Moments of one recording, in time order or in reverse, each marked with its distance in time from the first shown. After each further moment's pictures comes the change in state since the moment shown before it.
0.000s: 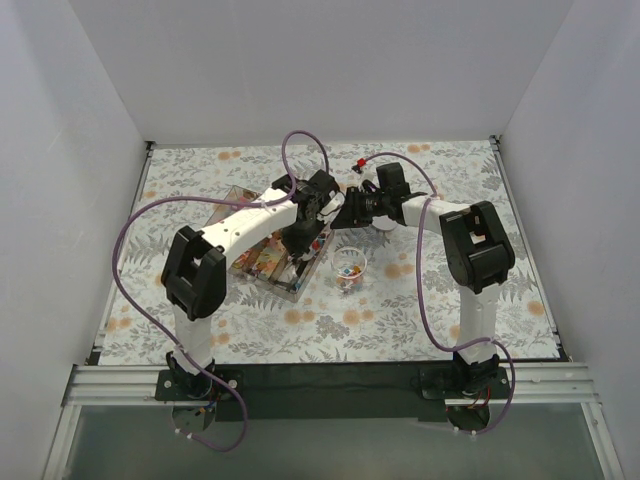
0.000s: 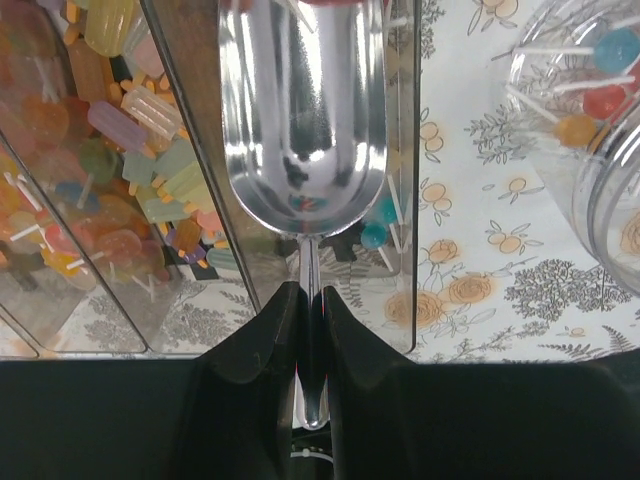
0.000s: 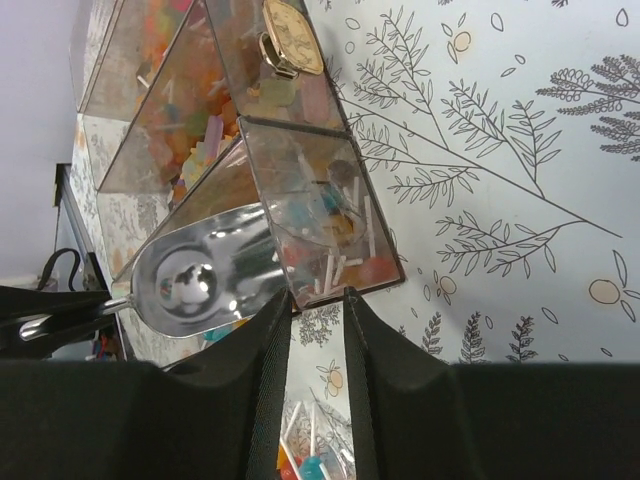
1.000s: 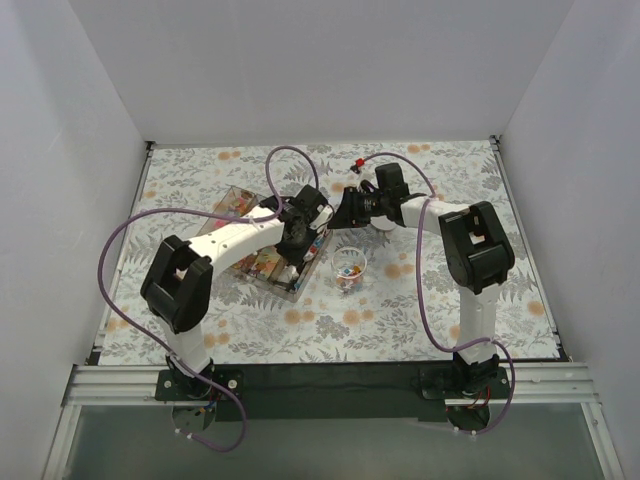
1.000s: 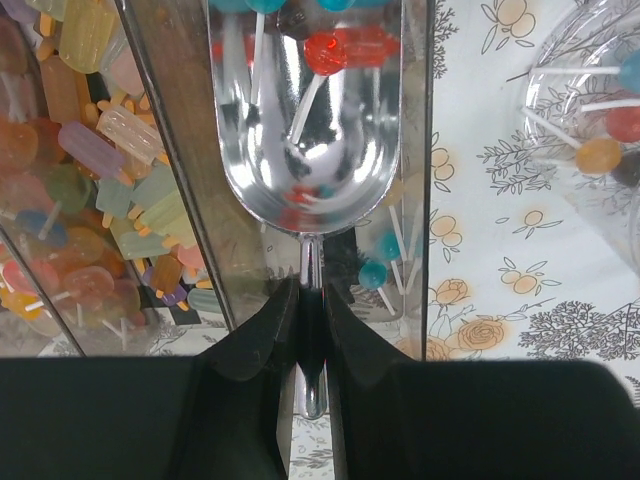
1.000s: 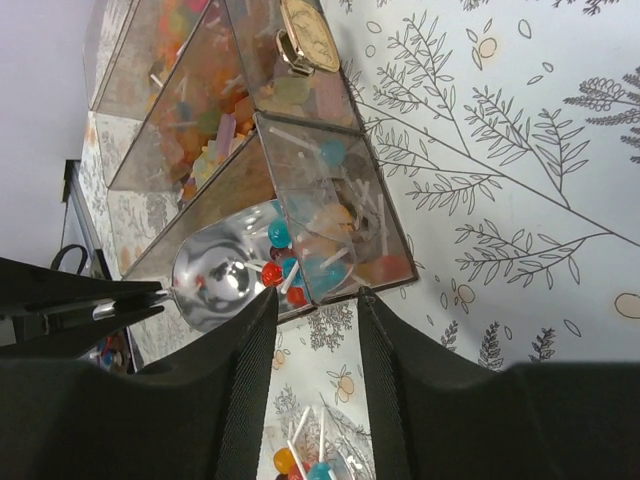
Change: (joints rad) left arm 0.014 -0.118 -0.269 0.271 -0.006 -0.008; right arm 0.007 0.001 -0.003 0.025 -0.011 0.010
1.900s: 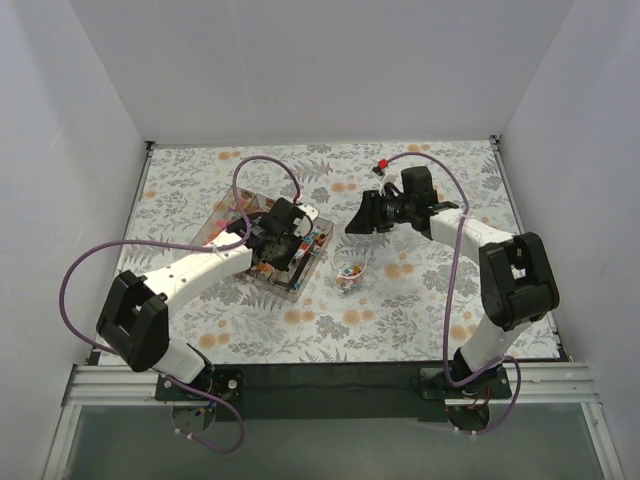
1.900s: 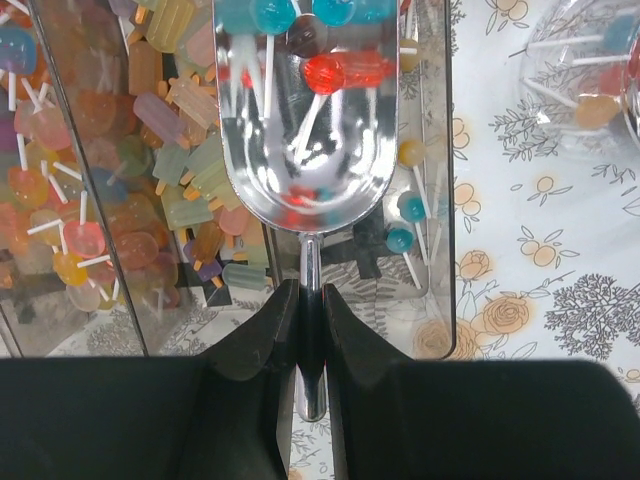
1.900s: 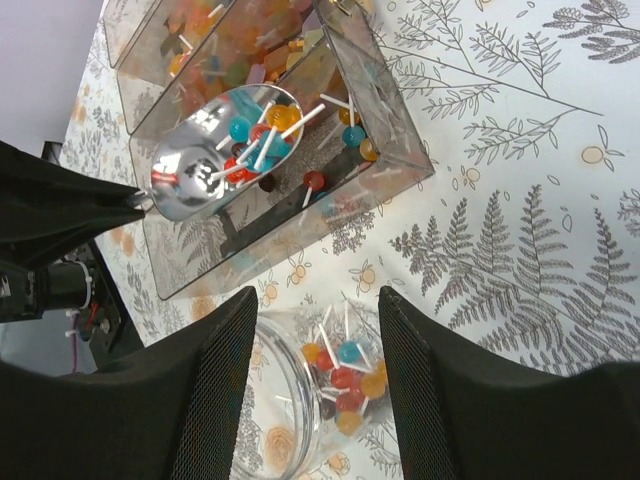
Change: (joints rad) left arm 0.000 -0.307 -0.285 0.198 -0.048 0.041; right arm -0.051 -0.336 -0.227 -0.082 0.047 -0.105
